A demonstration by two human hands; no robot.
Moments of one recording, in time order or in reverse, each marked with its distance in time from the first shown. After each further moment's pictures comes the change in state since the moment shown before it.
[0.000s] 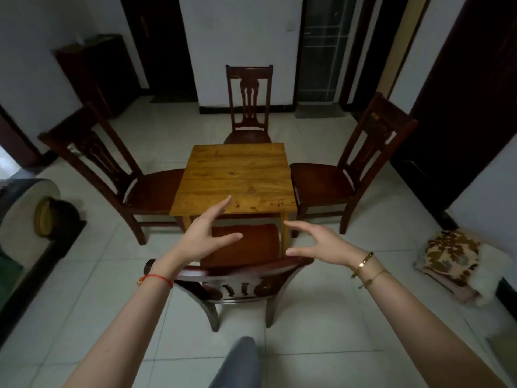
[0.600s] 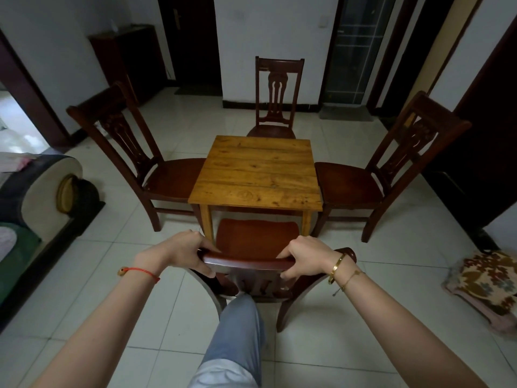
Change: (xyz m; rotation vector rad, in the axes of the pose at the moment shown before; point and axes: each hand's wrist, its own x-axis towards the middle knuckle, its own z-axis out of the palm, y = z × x) left_hand -0.014 -0.131 -0.024 0.639 -0.414 -0.117; right_hand 0.098 0.002 0.105 -0.581 -0.200 -0.136
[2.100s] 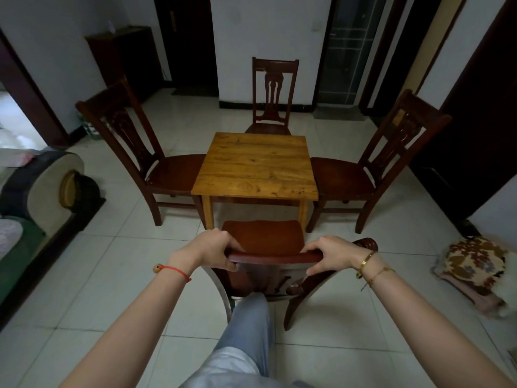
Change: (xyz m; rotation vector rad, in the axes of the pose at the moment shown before) left_hand -0.048 0.058 0.043 0.035 0.094 0.137; right_hand -0.086 -0.008 0.023 0.136 -0.095 0.148
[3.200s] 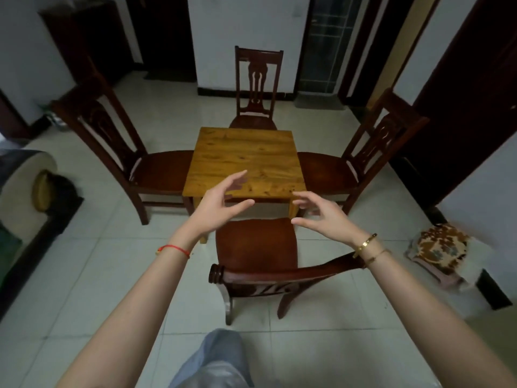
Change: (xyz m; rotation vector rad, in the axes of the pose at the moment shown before) left_hand 0.002 -0.020 -0.119 -0.792 0.490 0.068; right_hand 0.000 -0.068 -0.096 0.524 0.468 -0.043
